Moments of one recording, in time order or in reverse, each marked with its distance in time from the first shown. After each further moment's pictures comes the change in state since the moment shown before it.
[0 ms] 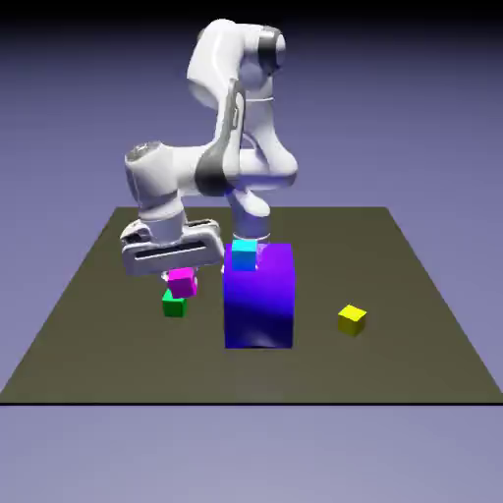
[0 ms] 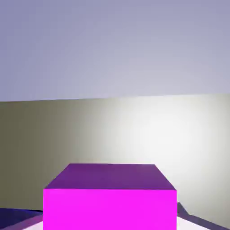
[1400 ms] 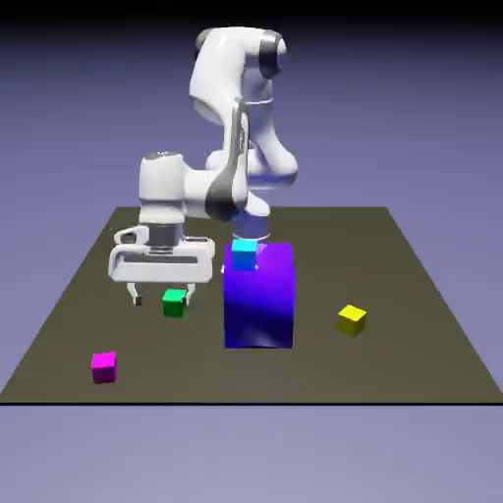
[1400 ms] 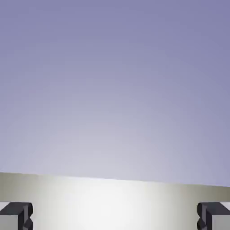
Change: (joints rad) arm 0.013 0.293 -0.087 0.061 0.067 0.494 -0.308
